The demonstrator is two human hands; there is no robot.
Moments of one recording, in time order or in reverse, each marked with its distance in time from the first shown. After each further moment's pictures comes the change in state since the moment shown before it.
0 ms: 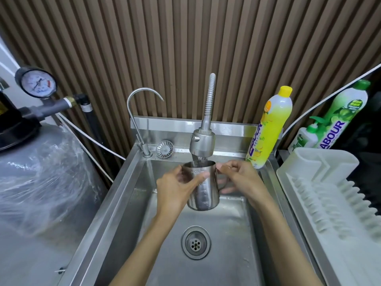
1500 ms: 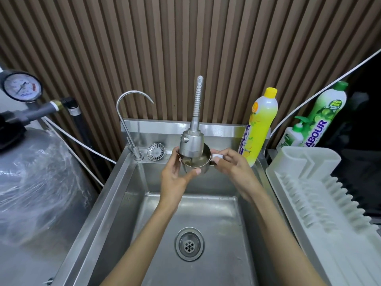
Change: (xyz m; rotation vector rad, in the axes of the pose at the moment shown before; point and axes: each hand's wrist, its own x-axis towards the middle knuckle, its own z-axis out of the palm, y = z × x) left_hand 0.017 -0.001 0.025 -0.599 -0.099 0.036; right_hand 0.012 0.003 -0.013 0.204 -0.046 -0.189
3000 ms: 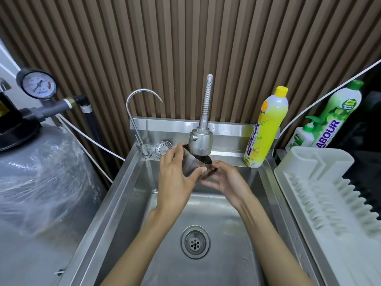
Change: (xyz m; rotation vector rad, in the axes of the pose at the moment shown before) left_hand -0.019 0.036 -0.012 0.830 0.118 0.330; right_hand -0.006 0.014 0.031 0.408 -0.117 0.258
